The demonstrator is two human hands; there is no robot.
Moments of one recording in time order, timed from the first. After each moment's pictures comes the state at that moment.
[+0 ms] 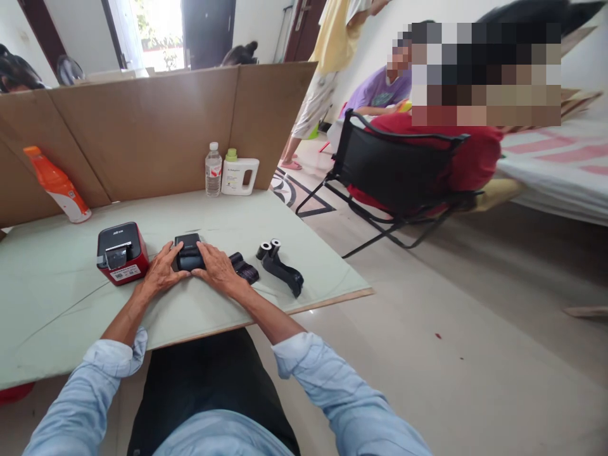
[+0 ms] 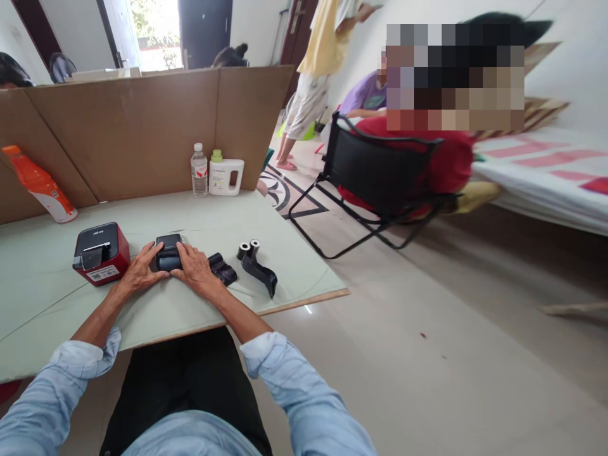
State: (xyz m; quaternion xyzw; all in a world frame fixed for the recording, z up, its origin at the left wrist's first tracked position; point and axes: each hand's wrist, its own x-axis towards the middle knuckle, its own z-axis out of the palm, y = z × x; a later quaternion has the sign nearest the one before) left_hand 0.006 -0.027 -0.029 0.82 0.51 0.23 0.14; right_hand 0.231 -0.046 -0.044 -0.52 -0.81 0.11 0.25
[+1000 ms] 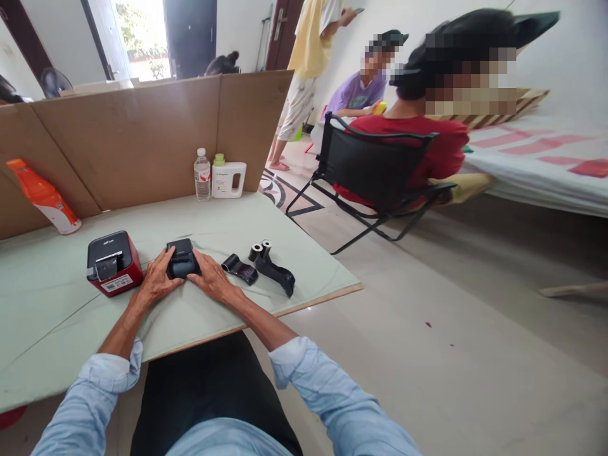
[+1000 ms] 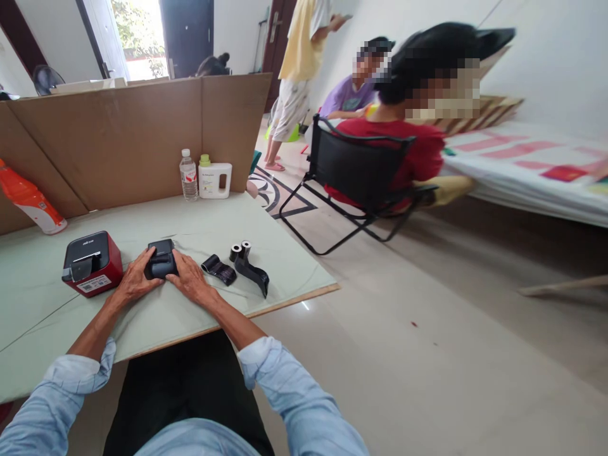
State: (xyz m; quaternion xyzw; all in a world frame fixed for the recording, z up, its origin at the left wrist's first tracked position) left_hand 0.008 -0.020 -0.036 0.82 0.50 0.23 0.14; right_hand 0.233 -0.048 -0.066 -0.50 -0.78 0.18 0.35
